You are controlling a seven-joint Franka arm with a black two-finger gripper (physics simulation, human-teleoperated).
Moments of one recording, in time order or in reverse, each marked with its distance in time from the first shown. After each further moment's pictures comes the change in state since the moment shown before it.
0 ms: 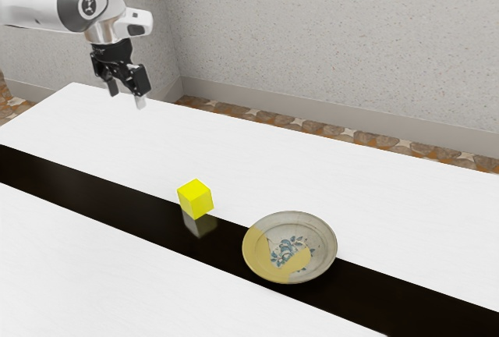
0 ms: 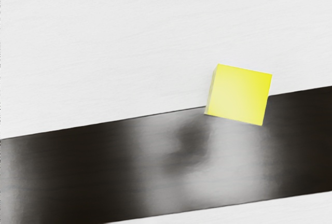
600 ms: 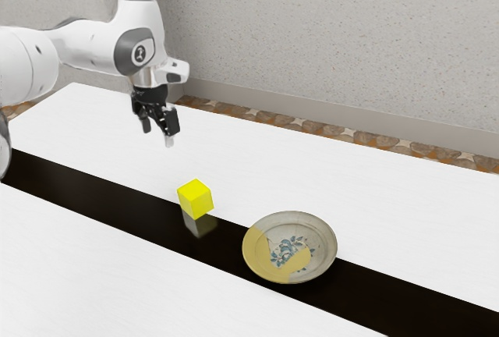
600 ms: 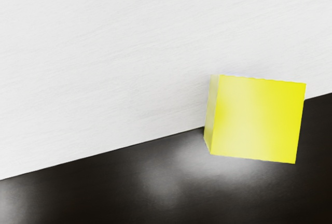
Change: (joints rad) arm -0.011 0.274 -0.009 0.088 -0.006 0.066 0.074
